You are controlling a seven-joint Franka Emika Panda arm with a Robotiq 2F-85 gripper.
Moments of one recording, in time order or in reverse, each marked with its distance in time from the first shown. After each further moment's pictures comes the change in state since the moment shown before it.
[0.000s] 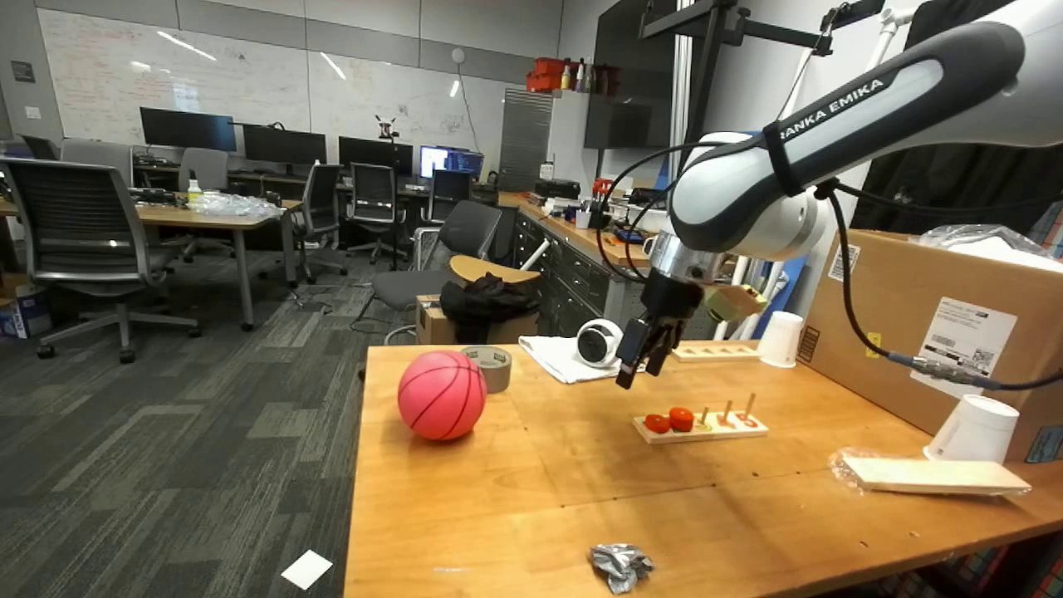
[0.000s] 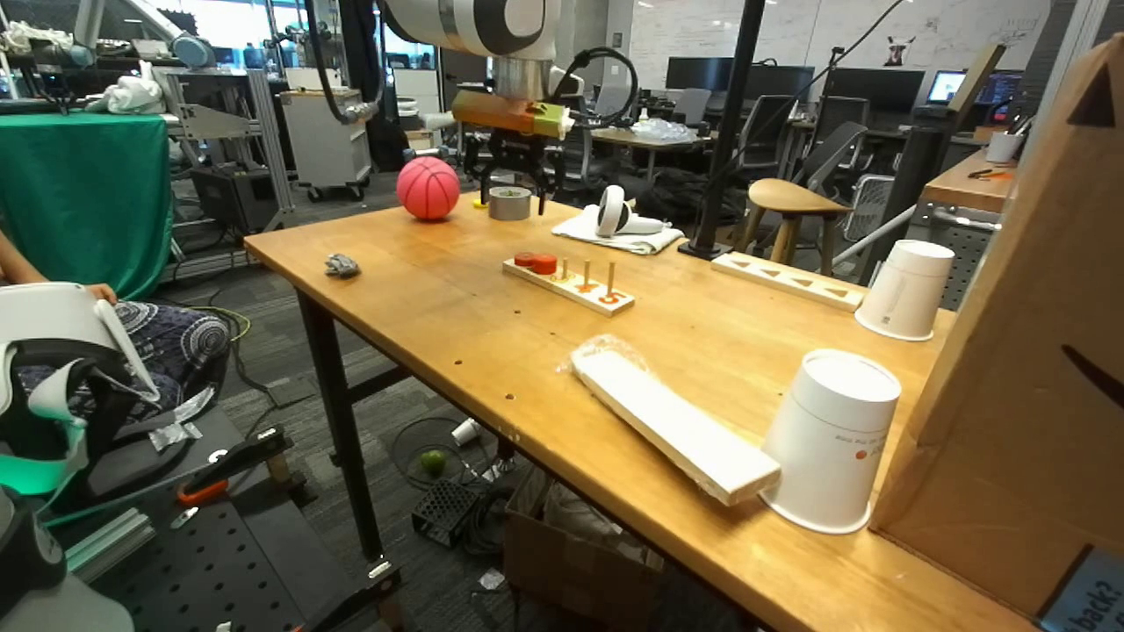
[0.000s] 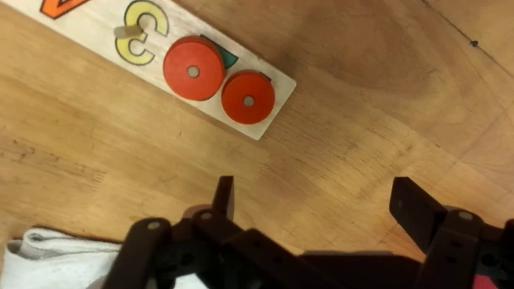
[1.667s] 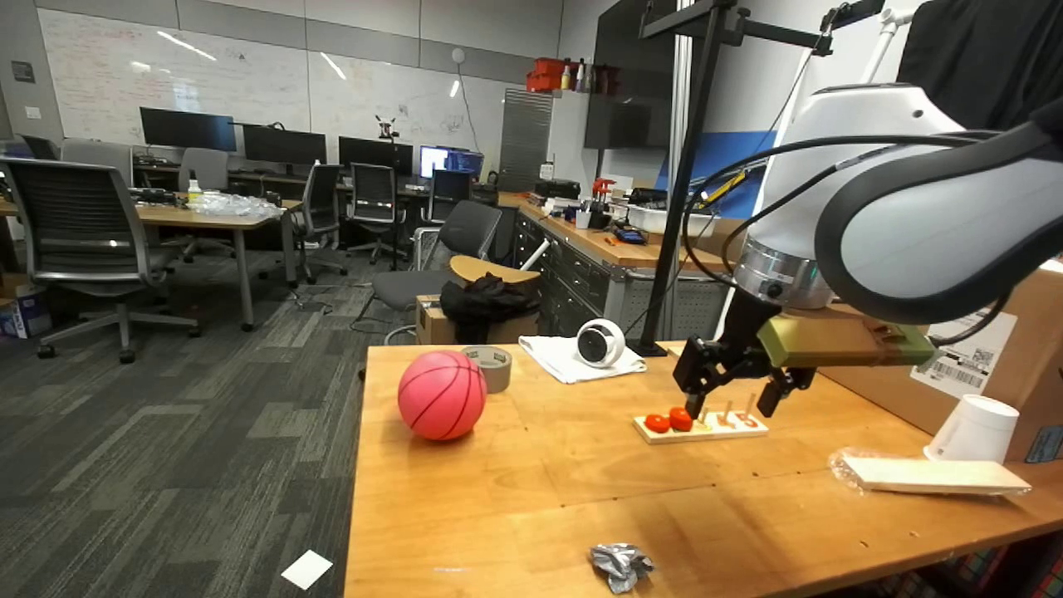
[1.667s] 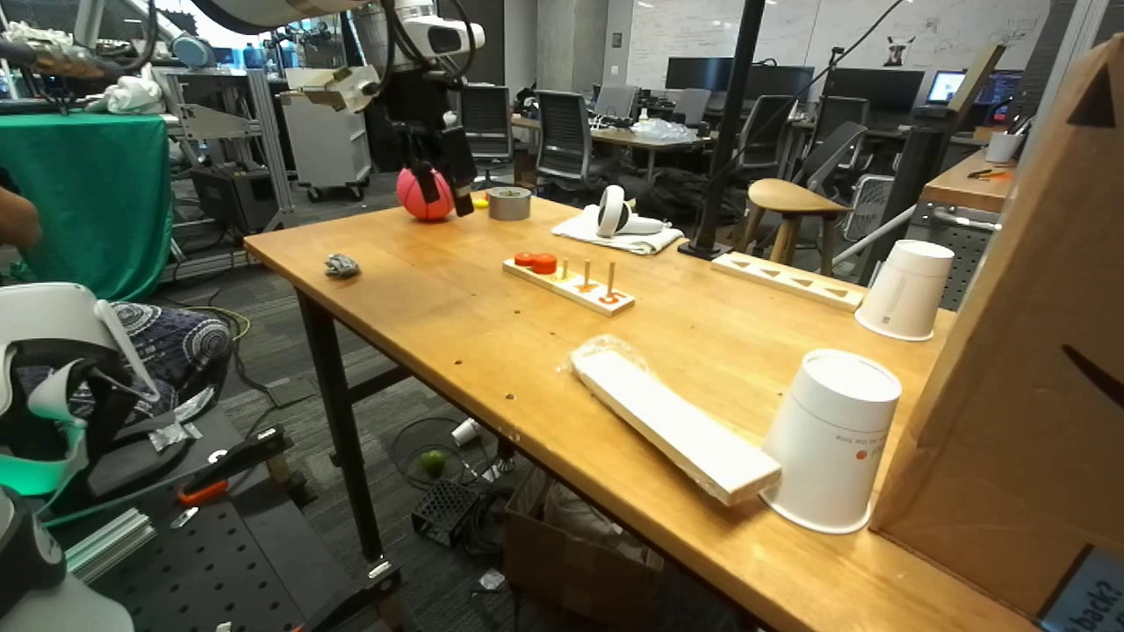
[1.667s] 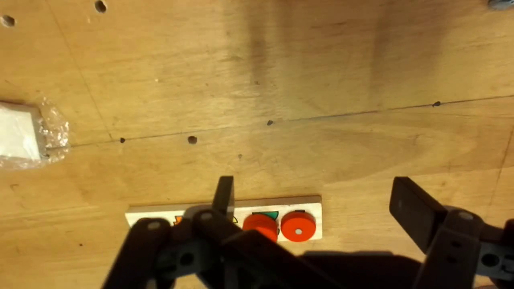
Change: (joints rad) arm 0.082 -0.512 -0.002 -0.556 -0.177 0.135 0.925
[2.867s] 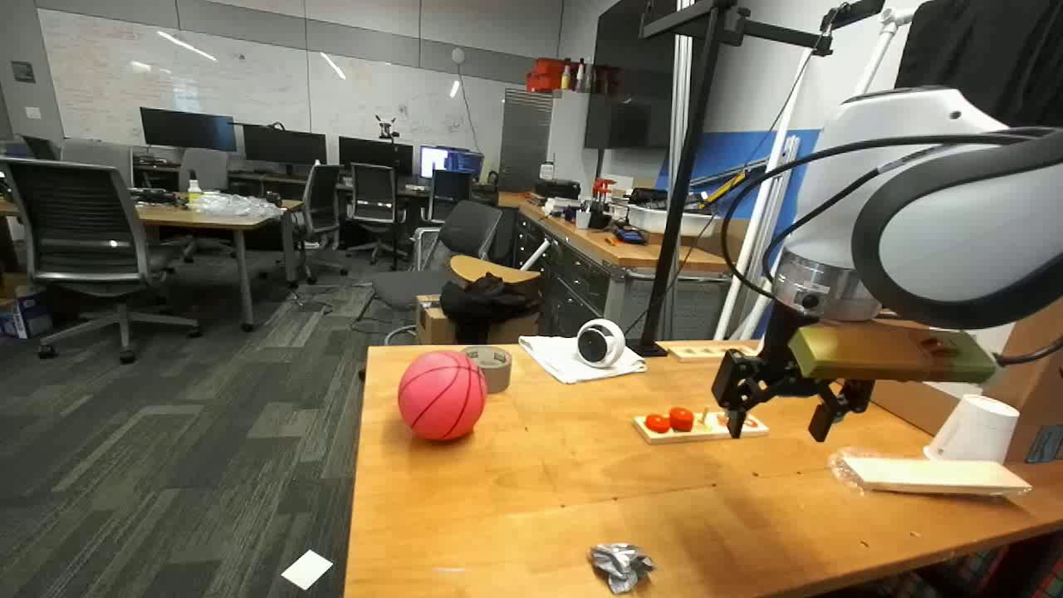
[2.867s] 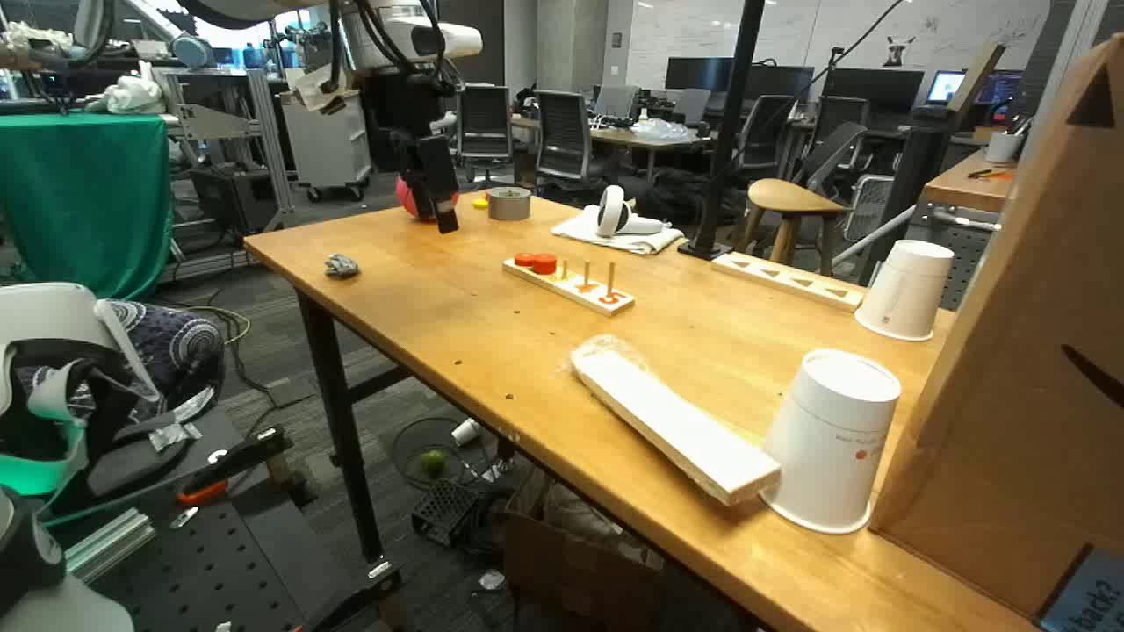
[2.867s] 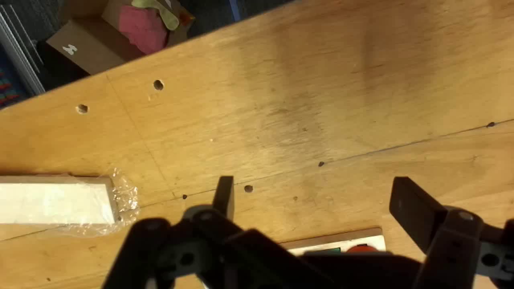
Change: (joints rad) arm -0.064 -0.097 0.035 -0.079 0.051 -0.089 0.093
